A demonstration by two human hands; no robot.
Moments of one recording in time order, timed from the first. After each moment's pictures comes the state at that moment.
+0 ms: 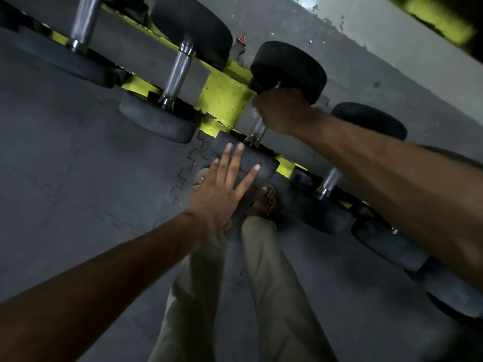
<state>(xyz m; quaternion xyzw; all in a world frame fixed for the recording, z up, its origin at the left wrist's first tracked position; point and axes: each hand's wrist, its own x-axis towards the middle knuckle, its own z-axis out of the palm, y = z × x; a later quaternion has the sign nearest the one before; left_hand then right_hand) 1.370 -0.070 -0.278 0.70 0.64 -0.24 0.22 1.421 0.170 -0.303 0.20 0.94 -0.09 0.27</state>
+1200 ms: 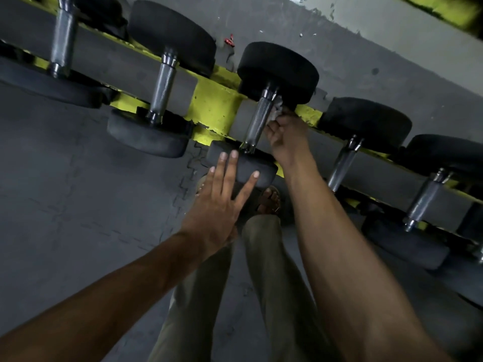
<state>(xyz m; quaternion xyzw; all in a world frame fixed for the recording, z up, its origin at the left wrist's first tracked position) 1.366 -0.068 -0.279 0.70 0.64 -0.20 0.23 1.449 0.141 -0.394 0.58 0.06 -0.75 -0.29</state>
